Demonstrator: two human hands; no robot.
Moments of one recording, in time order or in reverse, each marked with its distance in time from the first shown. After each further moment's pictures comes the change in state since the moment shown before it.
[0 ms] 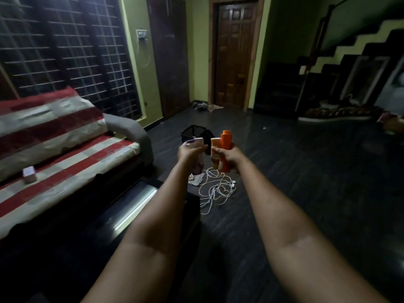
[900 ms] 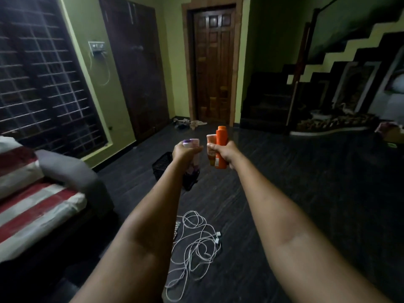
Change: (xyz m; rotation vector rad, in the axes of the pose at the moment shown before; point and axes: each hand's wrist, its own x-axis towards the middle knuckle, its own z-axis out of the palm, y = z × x) left_hand 0.534 0.027 0.320 0.187 0.004 0.011; right_hand 0.521 -0.111 -0.224 -0.058 0.132 -0.051
